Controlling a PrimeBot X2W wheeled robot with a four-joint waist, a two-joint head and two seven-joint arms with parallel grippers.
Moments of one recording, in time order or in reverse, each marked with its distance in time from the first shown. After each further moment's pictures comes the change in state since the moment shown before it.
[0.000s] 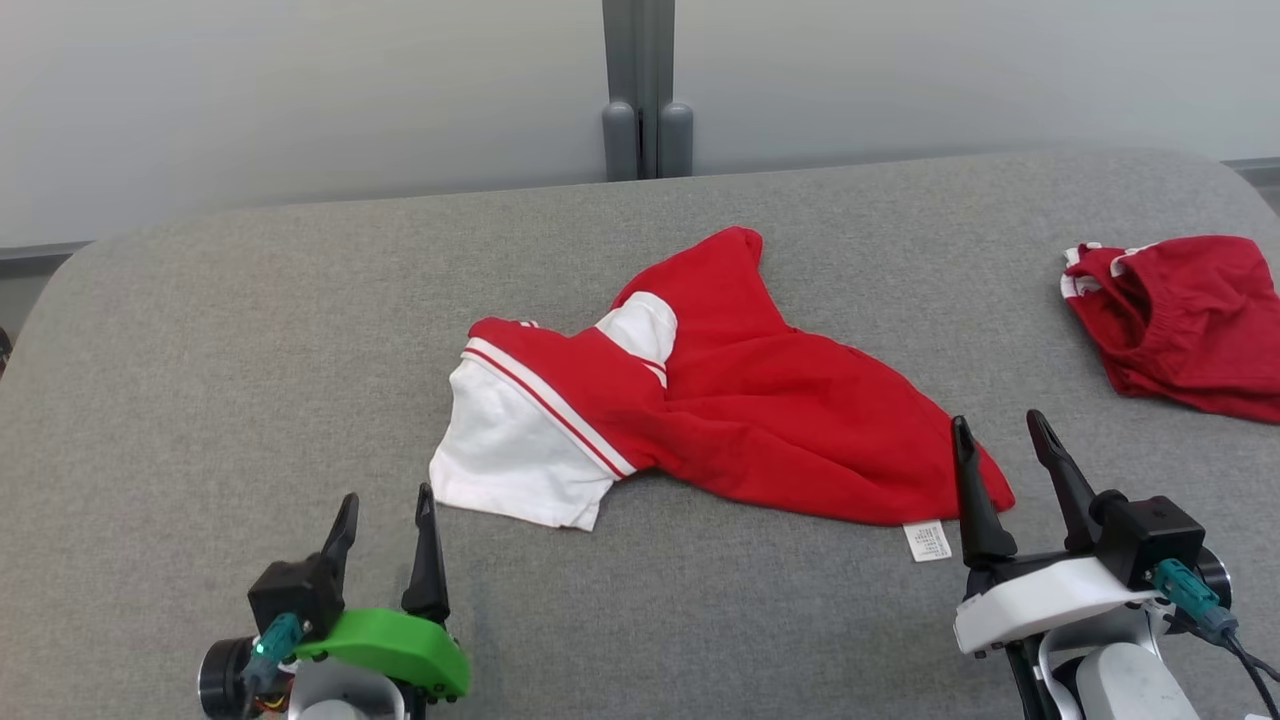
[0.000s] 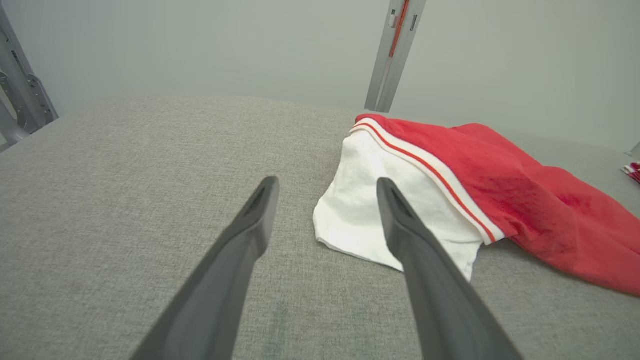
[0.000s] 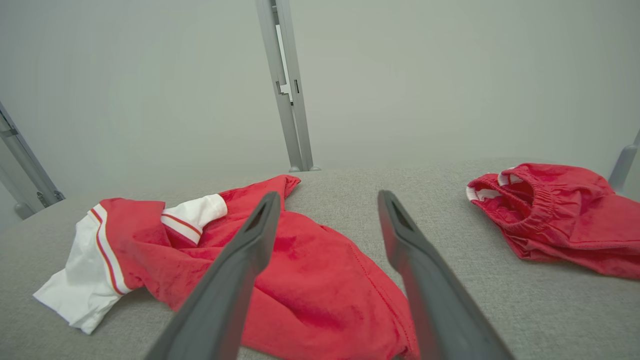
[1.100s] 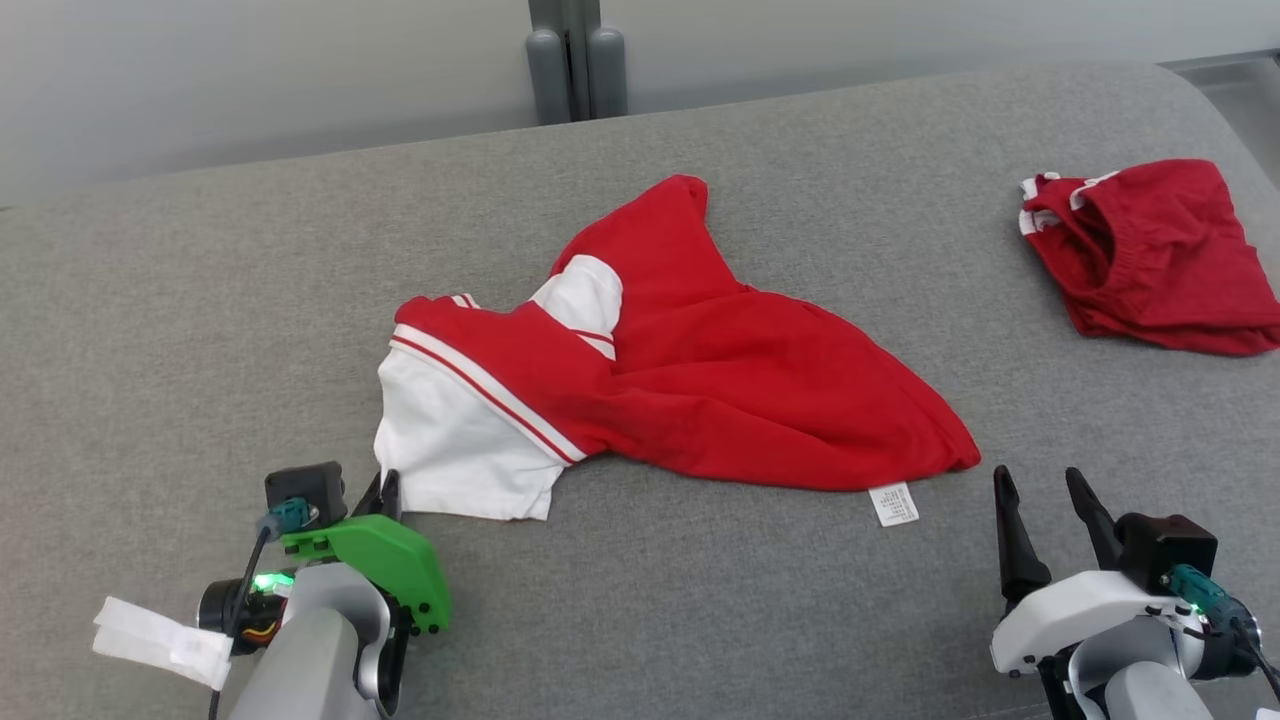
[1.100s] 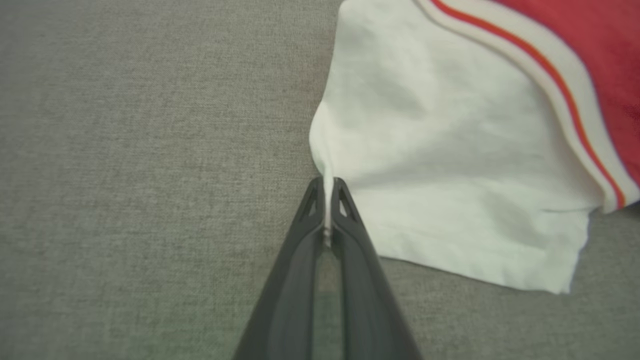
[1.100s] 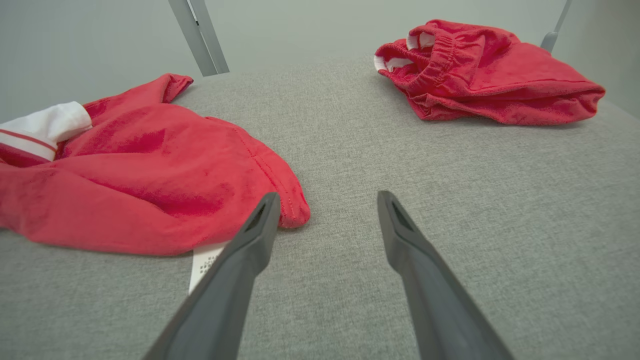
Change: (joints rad) left arm -0.322 0.019 -0.033 0.460 -0.047 -0.011 0.172; right arm -0.037 0.000 -0.103 0.203 -0.009 0.000 0.034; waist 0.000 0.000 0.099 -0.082
